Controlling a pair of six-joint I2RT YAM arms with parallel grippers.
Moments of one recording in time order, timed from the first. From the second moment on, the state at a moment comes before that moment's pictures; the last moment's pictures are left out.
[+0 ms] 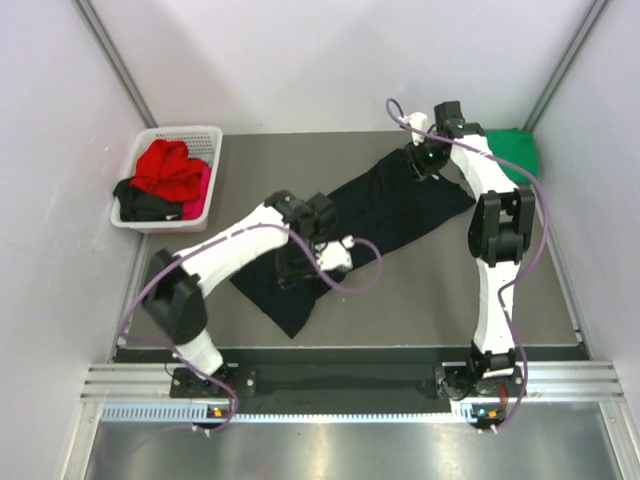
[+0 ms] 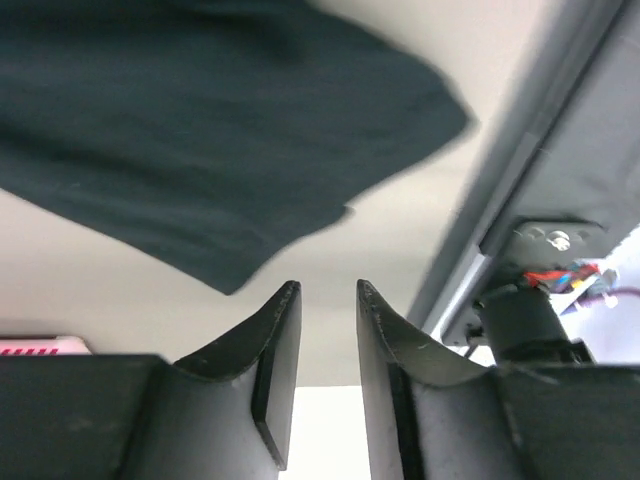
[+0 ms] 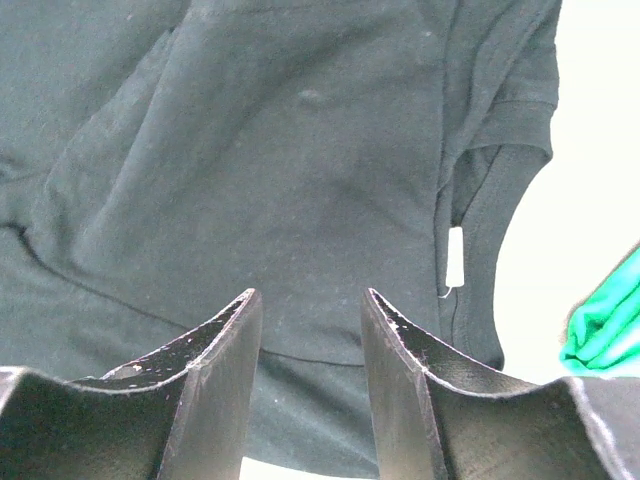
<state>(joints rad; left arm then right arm) -0.80 1.63 1.42 -1.34 0.06 0.66 0.12 2.28 2.11 -0.84 -0.29 -0.50</state>
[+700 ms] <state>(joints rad) -0.73 1.91 1.26 -1.20 0.17 0.63 0.12 2.44 2.17 -0.84 -0.07 -0.44</state>
